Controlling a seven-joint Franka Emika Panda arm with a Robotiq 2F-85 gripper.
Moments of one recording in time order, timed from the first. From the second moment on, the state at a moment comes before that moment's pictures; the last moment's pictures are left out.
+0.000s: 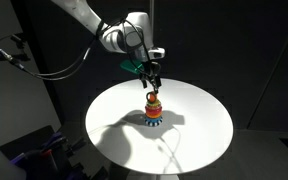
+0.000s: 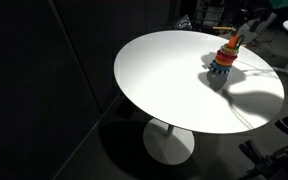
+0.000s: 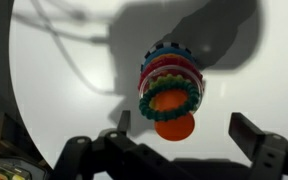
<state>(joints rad) -0.03 0.27 -0.10 -2.06 -0.10 2.45 0.14</state>
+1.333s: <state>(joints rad) -0.03 0.24 -0.13 -2.12 -0.11 2.47 0.14</state>
